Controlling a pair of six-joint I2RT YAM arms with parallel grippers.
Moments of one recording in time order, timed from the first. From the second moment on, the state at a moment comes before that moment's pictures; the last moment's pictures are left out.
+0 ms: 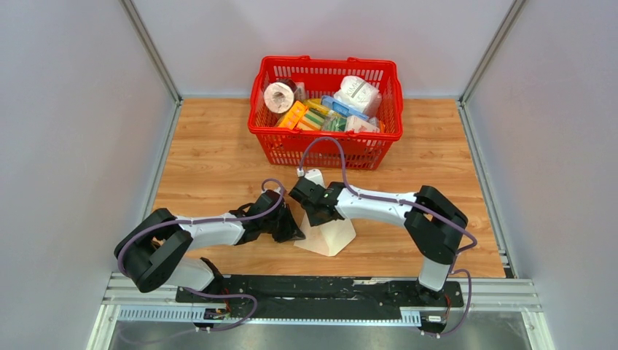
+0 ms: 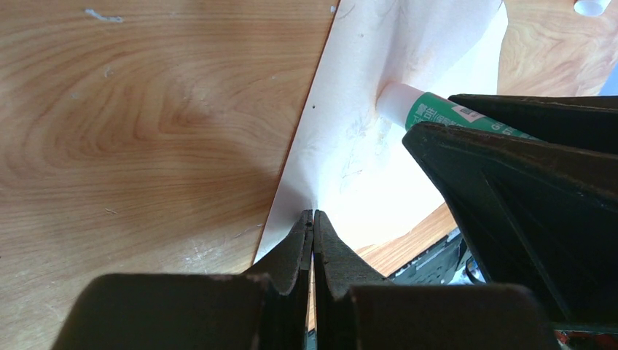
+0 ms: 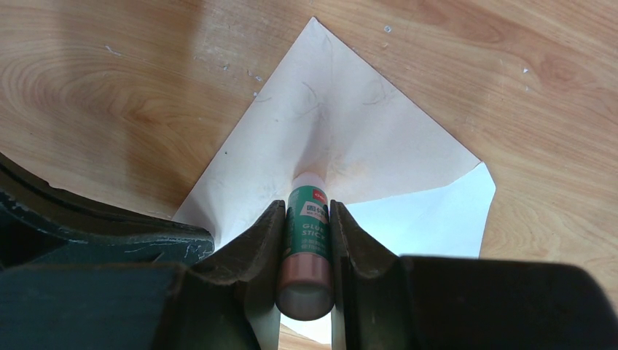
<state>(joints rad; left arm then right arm) -0.76 1.38 0.43 0.08 0.21 -1.05 1.03 1.79 1.20 -0.59 0.29 0.64</state>
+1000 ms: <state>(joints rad) -0.76 1.38 0.44 0.07 0.21 -1.05 1.14 1.74 1.13 -0.58 0.27 0.64</state>
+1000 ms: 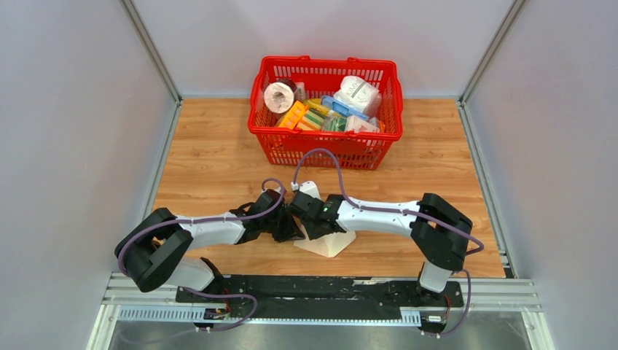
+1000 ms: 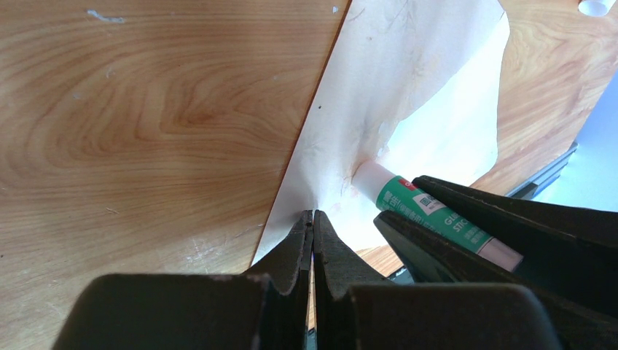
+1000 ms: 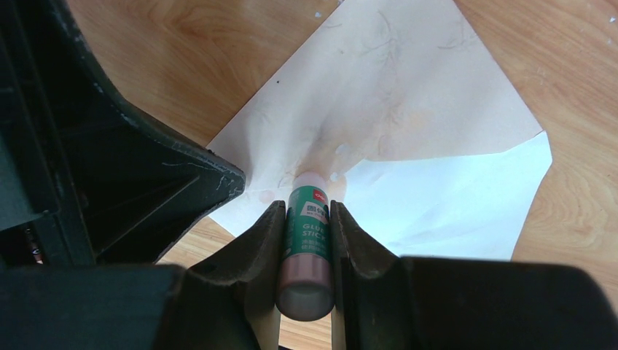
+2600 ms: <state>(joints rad) -0.75 1.39 0.45 0.07 0.23 -1.04 1.08 1.77 1.19 -0.61 0.24 0.64</state>
